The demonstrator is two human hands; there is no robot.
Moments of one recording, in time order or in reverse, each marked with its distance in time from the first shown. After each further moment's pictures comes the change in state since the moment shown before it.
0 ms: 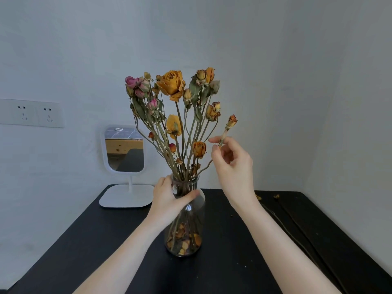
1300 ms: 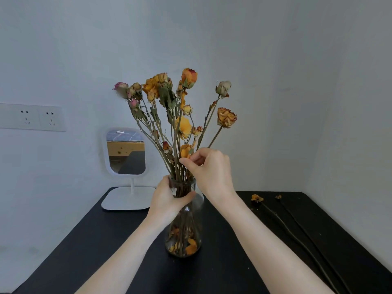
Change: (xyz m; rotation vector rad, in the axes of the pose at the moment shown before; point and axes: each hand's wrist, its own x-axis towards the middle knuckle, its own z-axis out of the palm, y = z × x) left_hand -0.003 0.005 -0.008 -0.159 0.036 -0.021; right_hand 0.002 -0.001 0.034 -0.299 -0.163 0.079
